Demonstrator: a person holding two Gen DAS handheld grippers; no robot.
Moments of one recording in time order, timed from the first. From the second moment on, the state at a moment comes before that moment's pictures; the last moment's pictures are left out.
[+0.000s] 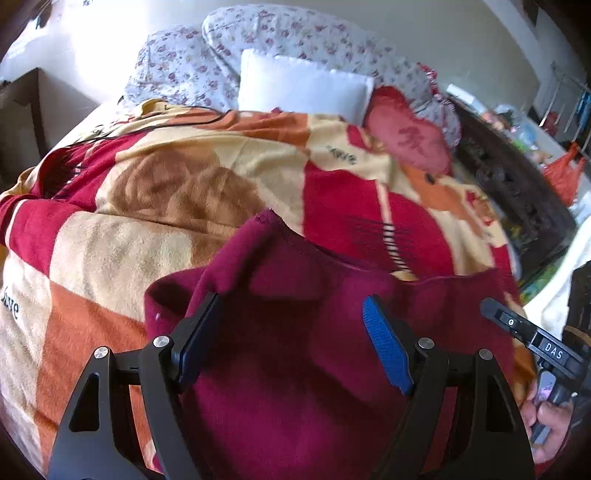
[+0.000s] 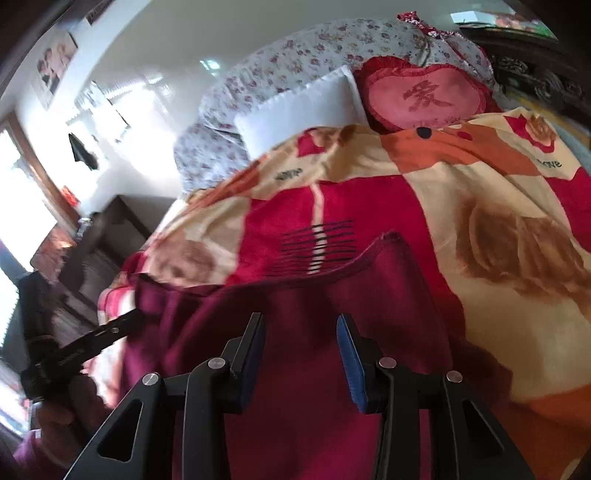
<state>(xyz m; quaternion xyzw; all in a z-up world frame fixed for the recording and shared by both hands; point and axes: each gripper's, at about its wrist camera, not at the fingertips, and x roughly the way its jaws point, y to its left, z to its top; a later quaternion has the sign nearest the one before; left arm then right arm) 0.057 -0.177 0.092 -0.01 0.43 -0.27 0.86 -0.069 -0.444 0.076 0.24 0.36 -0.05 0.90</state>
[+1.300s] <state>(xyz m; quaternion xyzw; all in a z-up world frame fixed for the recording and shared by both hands) 0.085 -0.179 0.068 0.05 0.43 -0.20 0.88 -0.083 -0.454 0.065 0.18 0.38 -0.13 0.90</state>
